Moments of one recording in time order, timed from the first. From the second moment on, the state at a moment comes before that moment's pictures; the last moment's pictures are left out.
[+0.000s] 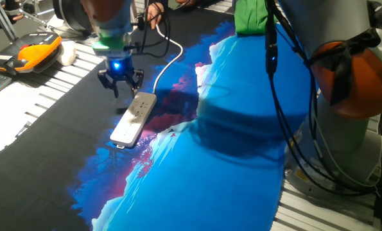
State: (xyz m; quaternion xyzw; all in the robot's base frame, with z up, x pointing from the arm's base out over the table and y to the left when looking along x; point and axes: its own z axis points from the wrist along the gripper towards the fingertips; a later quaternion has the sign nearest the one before) arm 0.617 0.049 0.076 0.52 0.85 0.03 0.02
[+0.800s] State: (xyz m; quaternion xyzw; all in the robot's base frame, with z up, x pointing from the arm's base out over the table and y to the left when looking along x) arm 0.617 0.047 0.060 0.52 0.86 0.03 0.02
